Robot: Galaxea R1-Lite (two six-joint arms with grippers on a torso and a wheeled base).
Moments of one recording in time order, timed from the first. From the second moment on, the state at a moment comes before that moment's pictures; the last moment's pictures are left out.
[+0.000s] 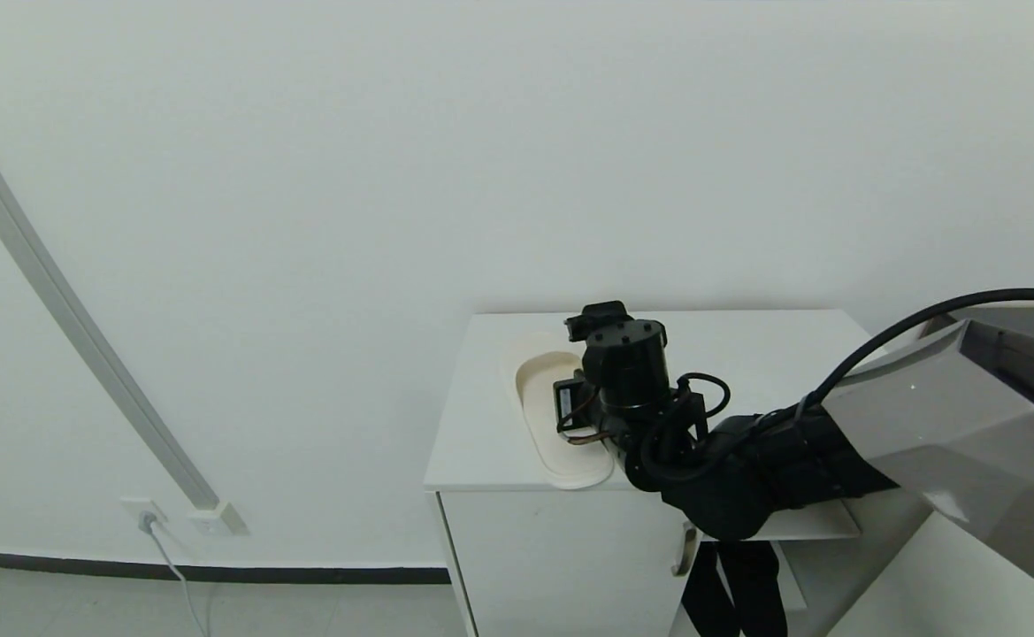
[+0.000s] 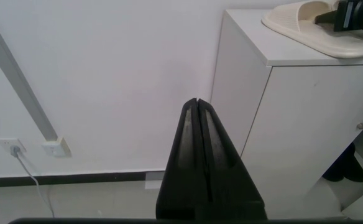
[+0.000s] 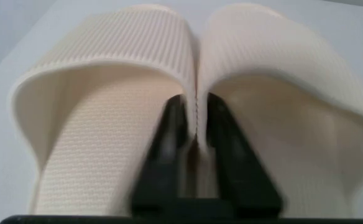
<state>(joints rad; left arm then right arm) 0.00 0.00 0.00 0.00 -0.02 -0.01 0.79 2.20 -1.33 -0.63 -0.53 0.13</state>
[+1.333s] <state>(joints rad) 0.00 0.00 0.00 0.00 -0.02 -0.01 0.89 1.53 -0.64 -0.63 -0.20 0.10</state>
